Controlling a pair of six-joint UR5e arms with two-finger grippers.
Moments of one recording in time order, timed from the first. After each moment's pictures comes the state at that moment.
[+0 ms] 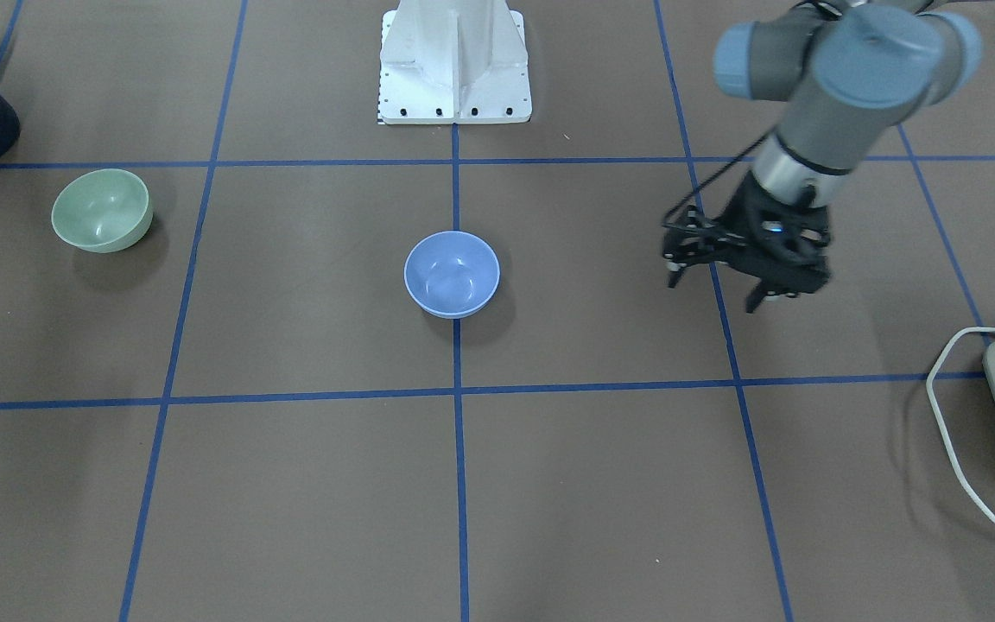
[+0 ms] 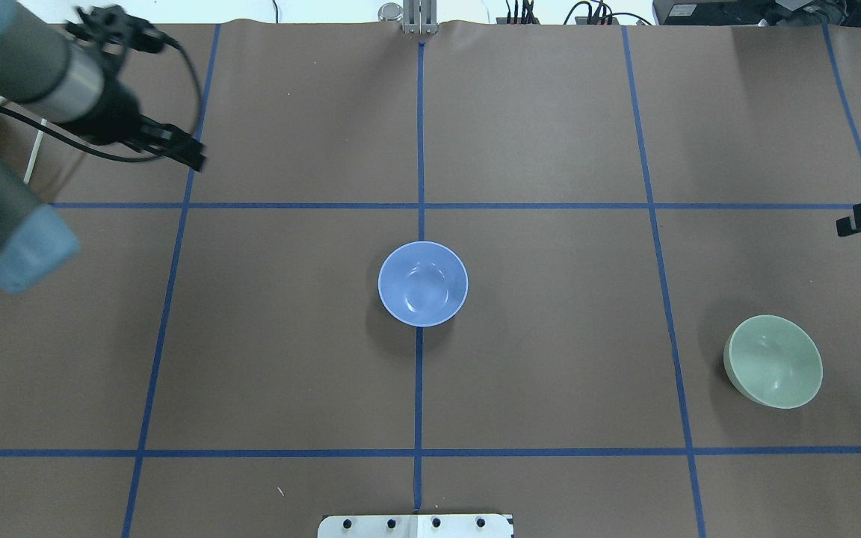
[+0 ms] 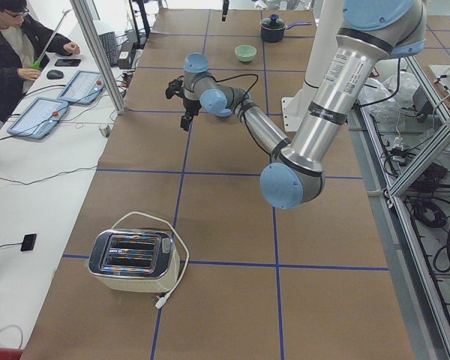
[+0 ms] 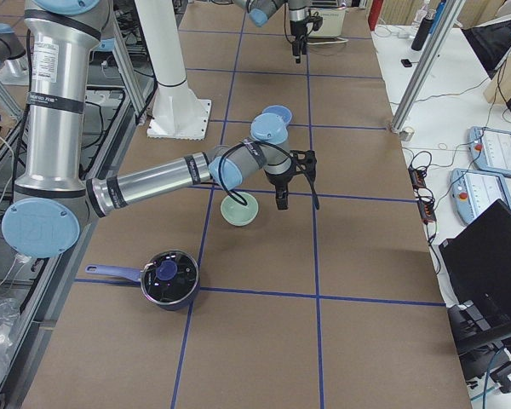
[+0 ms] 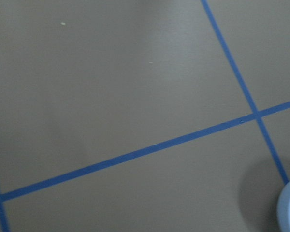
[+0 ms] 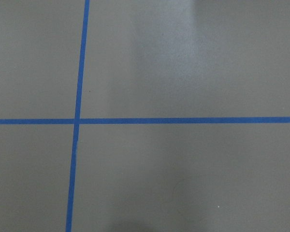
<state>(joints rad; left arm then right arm) -1.02 -1.95 -1.82 -1.72 -2.17 -0.52 1.17 -1.76 2.07 -1.23 2.27 0.69</state>
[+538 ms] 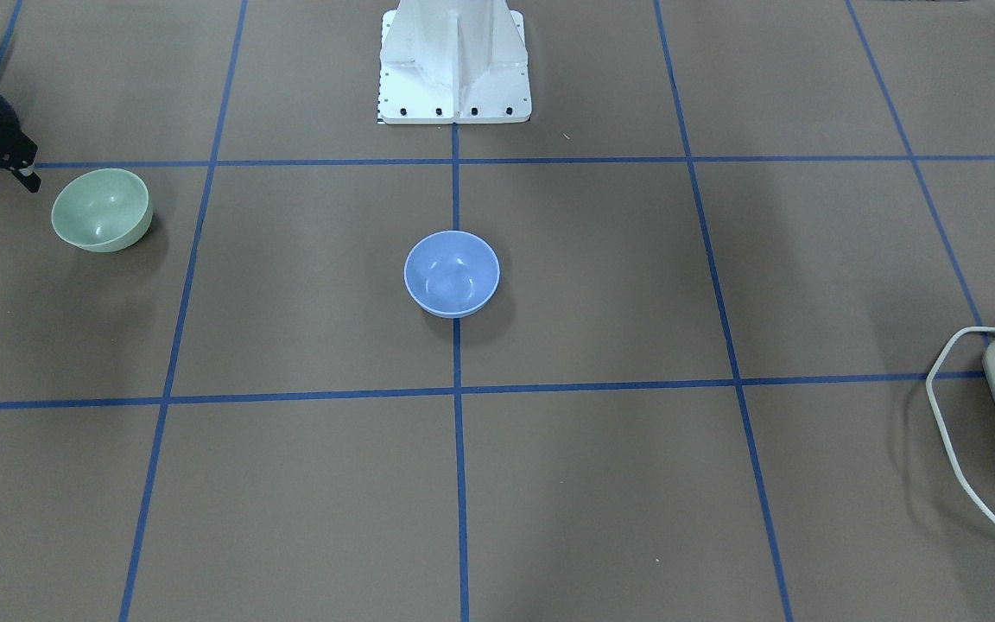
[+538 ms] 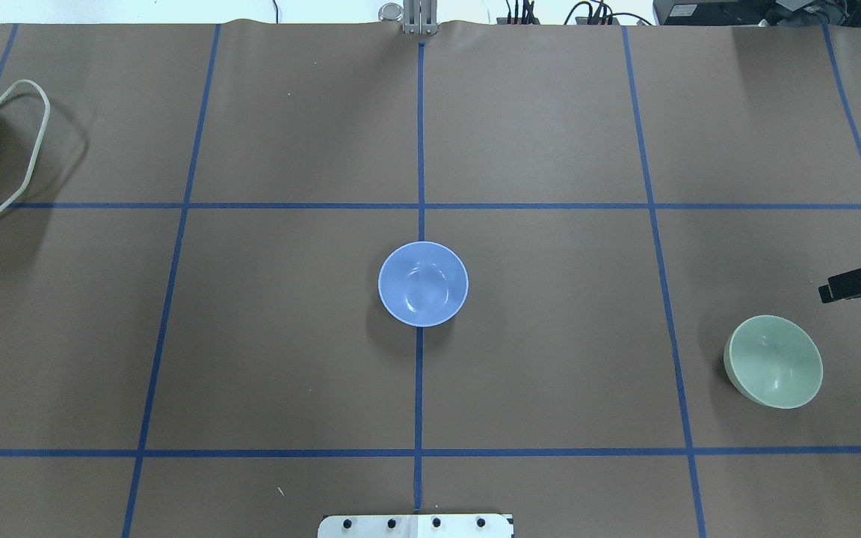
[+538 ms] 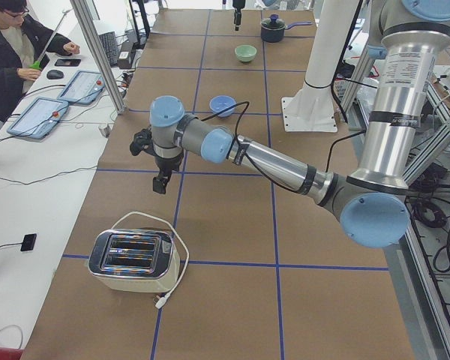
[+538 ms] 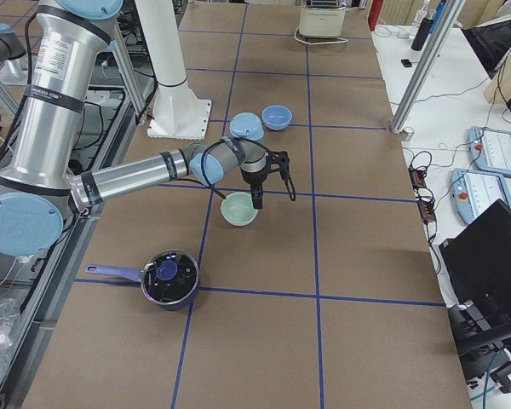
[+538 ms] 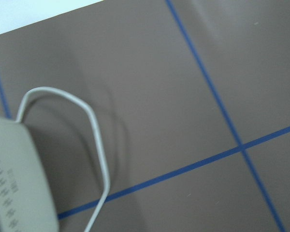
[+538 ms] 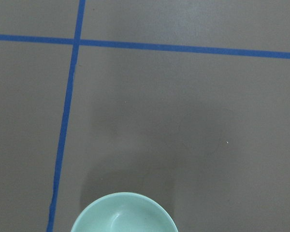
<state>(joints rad) -1.49 -1.70 -1.79 -1.51 -2.36 0.02 1.00 -1.87 2.12 -1.23 2.15 0.69</state>
